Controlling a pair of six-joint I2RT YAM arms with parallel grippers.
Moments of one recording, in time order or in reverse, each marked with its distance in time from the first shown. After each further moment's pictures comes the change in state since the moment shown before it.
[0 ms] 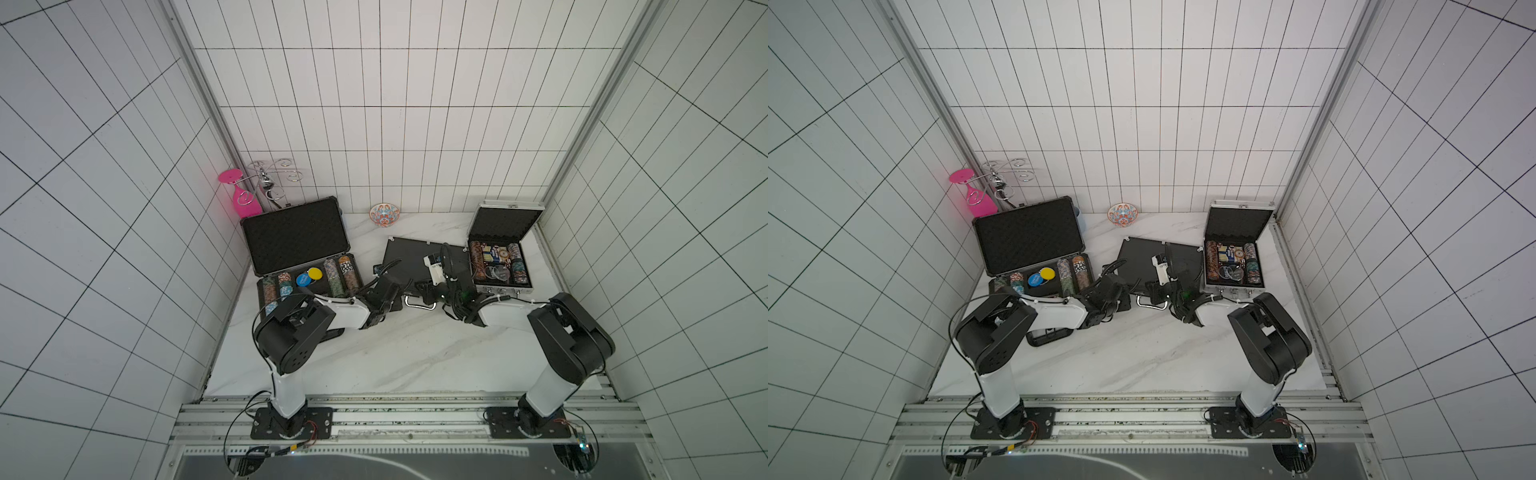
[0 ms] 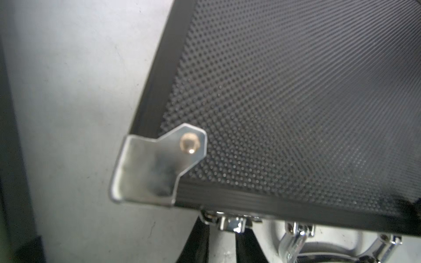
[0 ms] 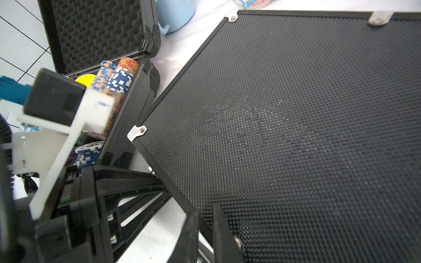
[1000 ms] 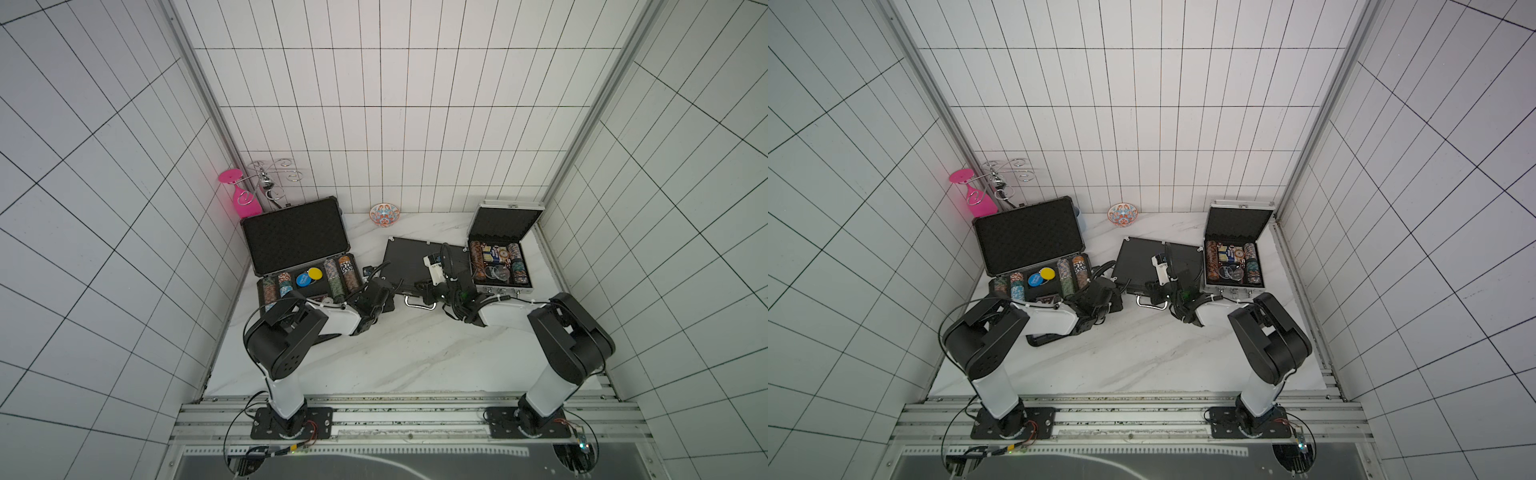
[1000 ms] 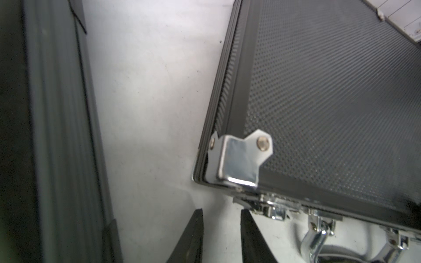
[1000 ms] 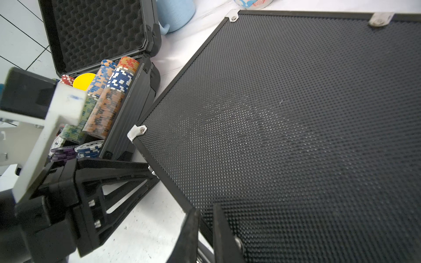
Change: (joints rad) left arm 0.038 -0.078 -0.124 0.088 -0.006 -0.008; right arm 0.000 -0.001 0.000 -0.005 0.000 -0.007
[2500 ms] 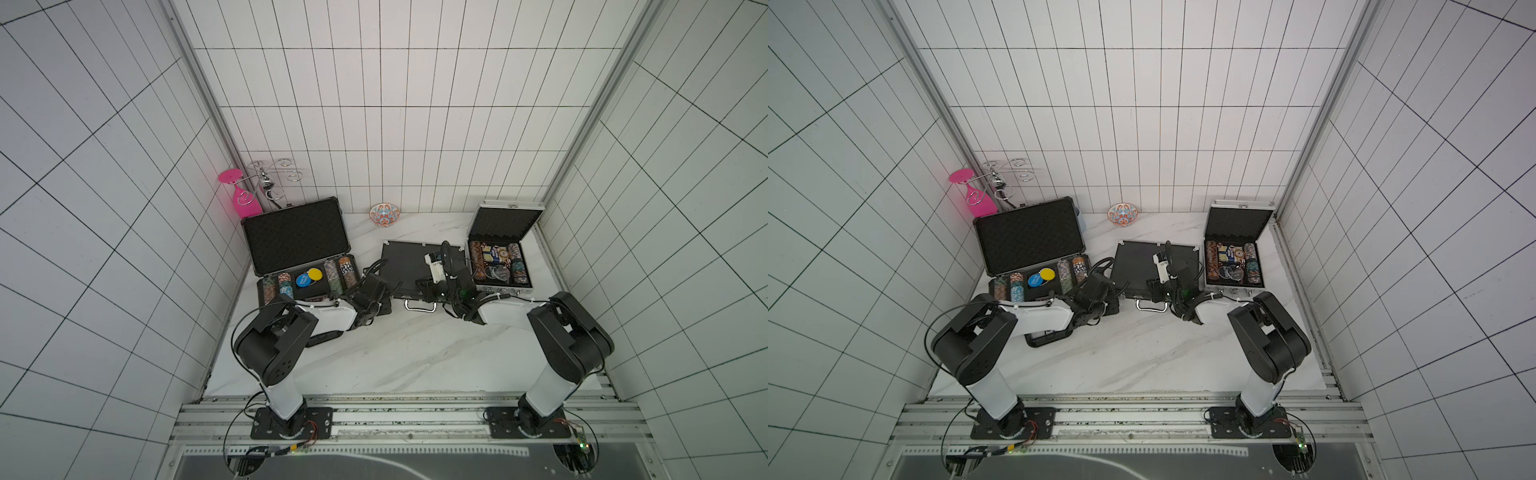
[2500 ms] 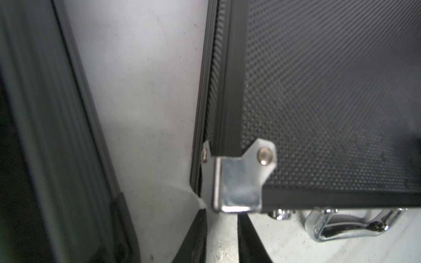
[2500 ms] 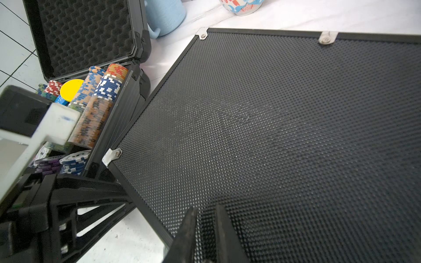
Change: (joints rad) left arm 0.033 -0.041 0.038 -0.171 0.120 0.043; right arm -0.008 0.008 0.021 -0.008 0.032 -0.001
